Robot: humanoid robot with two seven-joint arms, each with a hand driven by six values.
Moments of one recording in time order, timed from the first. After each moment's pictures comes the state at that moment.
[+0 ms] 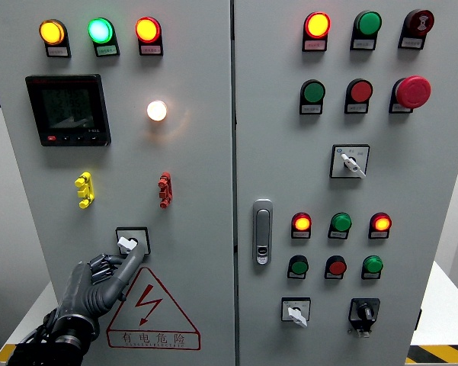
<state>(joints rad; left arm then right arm) -0.48 -0.05 -1.47 -1.63 1.52 0.31 0.57 -0.06 0.12 0.10 -0.15 -0.02 0.19 0.08</state>
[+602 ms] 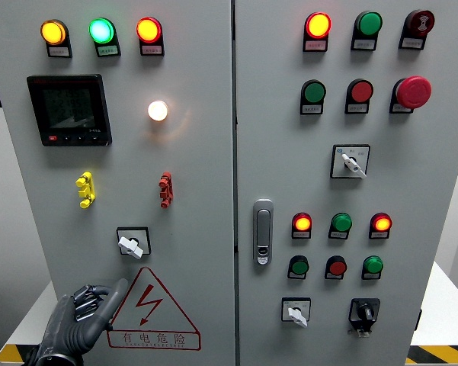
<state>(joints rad) -0.31 0.01 -1.46 -1.65 1.40 0.31 0.41 -0.06 0.12 0.11 -0.15 -0.02 0.19 0.08</state>
